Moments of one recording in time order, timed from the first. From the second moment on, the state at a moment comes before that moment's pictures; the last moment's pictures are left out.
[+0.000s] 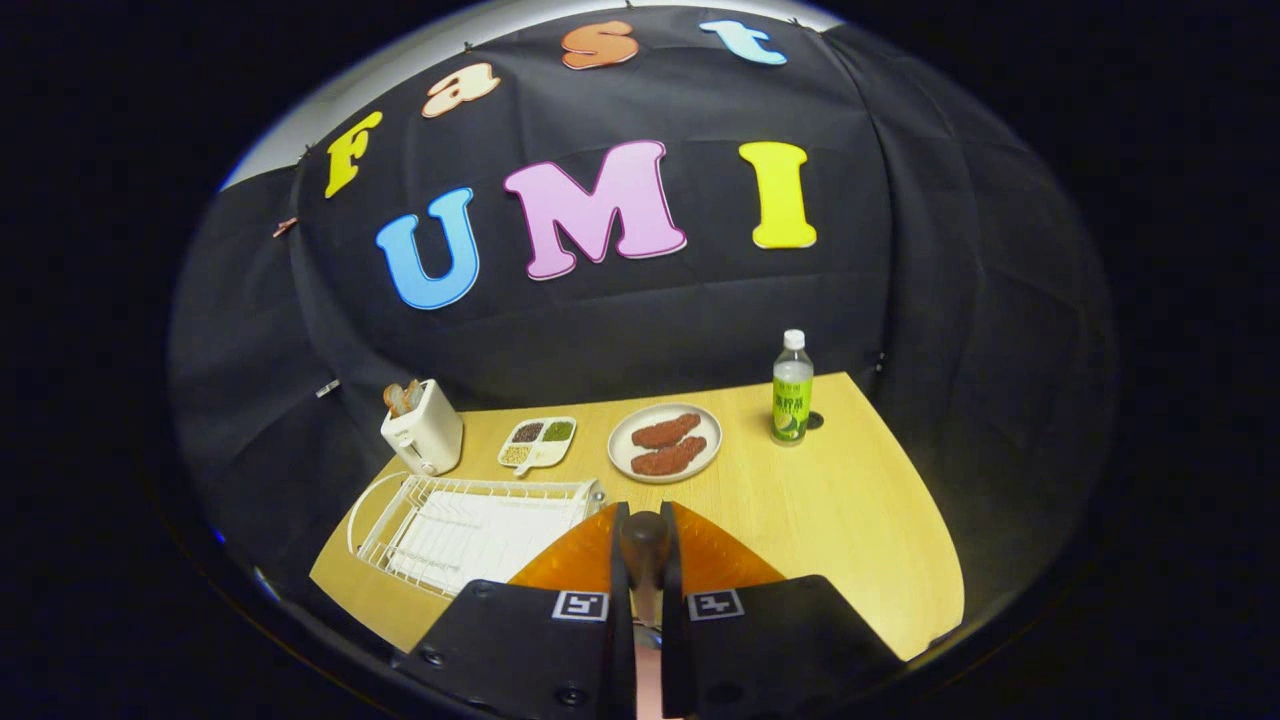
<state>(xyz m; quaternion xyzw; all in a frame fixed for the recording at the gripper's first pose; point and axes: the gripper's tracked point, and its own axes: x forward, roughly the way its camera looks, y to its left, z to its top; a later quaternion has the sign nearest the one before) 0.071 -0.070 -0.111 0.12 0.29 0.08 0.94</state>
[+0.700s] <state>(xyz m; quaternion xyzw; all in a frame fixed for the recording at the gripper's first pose) -0.056 -0.032 -0.253 0.20 0.45 0.02 0.87</state>
